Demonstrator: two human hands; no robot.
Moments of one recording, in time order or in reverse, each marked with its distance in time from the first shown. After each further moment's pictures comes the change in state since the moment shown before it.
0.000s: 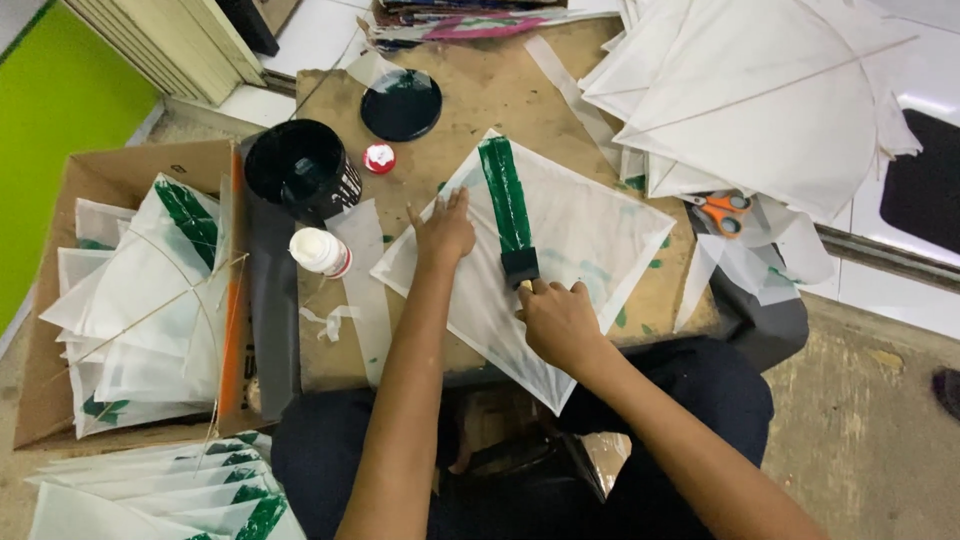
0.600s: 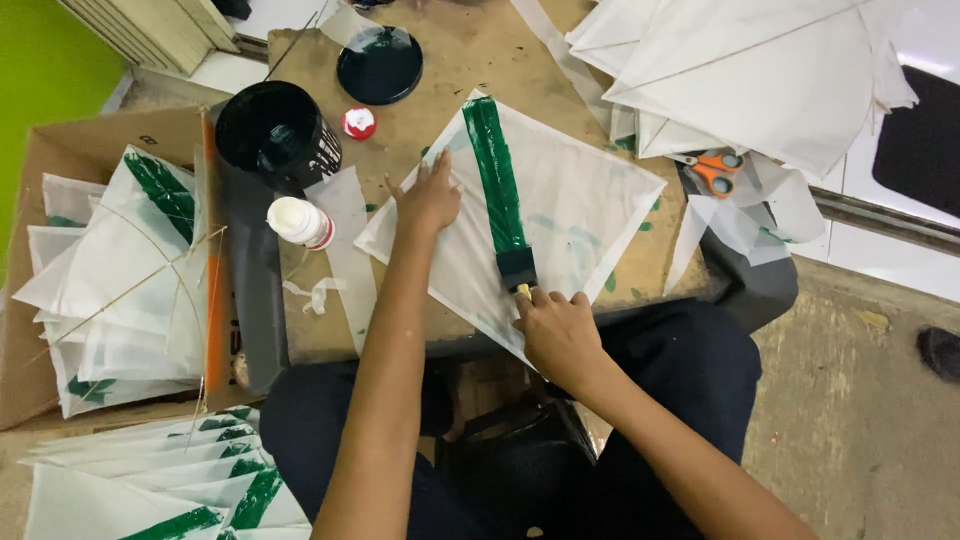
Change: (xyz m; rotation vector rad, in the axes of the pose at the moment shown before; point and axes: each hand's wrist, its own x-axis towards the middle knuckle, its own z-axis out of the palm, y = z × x) left_hand -0.010 -0.008 0.000 -0.084 0.047 0.058; right_hand -0.060 -0.016 0.016 0.020 0.083 0.021
